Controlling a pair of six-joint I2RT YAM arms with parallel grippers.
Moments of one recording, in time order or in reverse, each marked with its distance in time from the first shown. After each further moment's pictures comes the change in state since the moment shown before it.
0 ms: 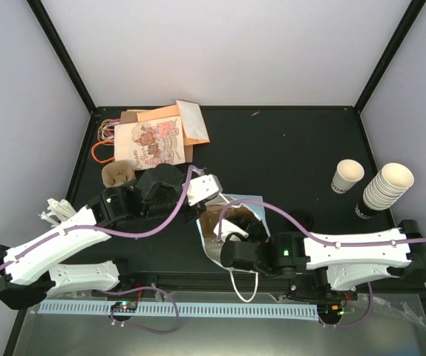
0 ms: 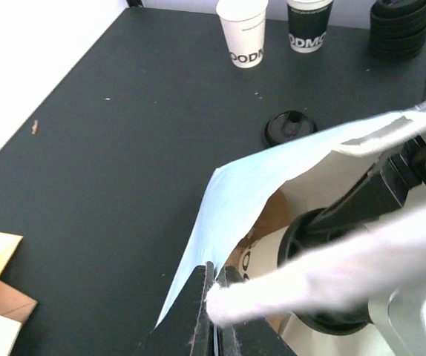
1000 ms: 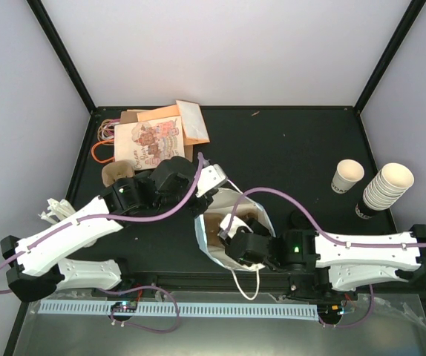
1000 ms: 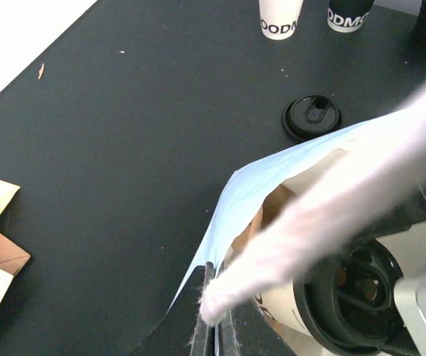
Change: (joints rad) left arm 0.015 0.111 0.097 -0.087 -0.078 -0.123; right arm -0.075 -0.087 -0.110 0.154 -0.151 0.075
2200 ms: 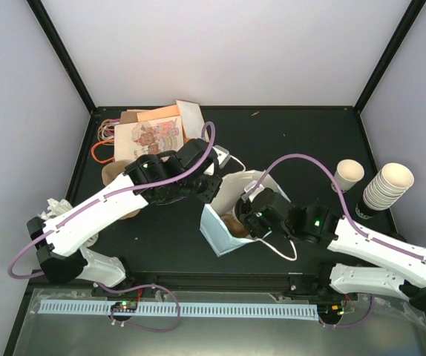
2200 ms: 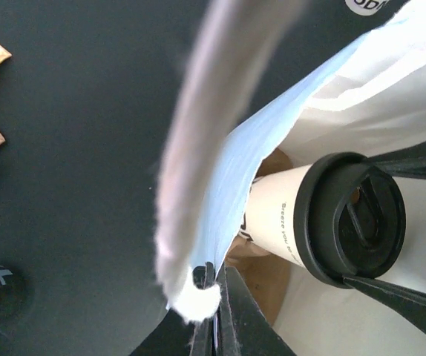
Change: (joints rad) left arm 0.057 0.246 0.249 -0.240 -0.023 -0.385; right arm -0.375 -0.078 0.079 -0.074 -0.200 -0.040
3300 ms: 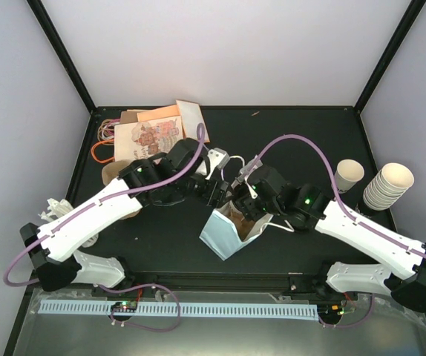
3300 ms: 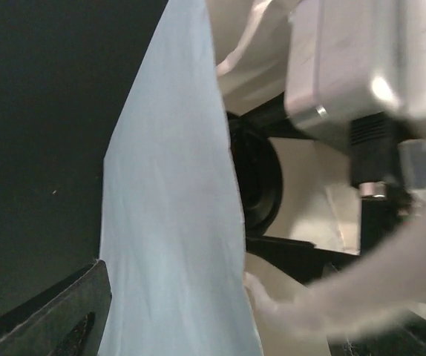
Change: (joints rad) left arm 0.064 -0.093 -0.139 0.187 0.309 -0.069; right arm -0.149 0.147 0.144 -0.027 -0.119 -0.053
